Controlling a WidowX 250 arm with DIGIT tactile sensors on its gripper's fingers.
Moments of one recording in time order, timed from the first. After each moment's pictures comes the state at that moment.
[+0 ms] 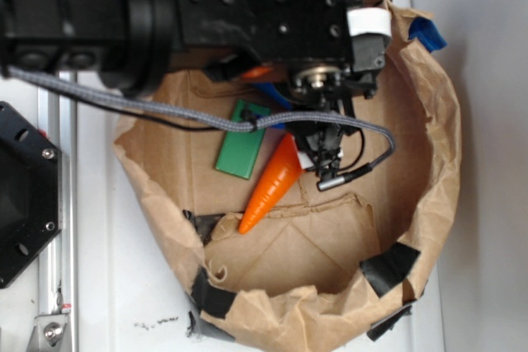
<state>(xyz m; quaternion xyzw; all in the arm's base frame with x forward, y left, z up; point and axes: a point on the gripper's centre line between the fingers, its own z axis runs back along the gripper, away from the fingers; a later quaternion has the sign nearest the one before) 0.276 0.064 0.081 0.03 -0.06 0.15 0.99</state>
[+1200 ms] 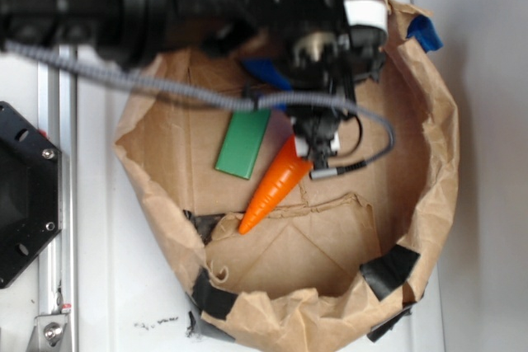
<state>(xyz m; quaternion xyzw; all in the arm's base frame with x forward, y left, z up) 0.285 0.082 0.080 0.02 -0.09 0.05 0.99</state>
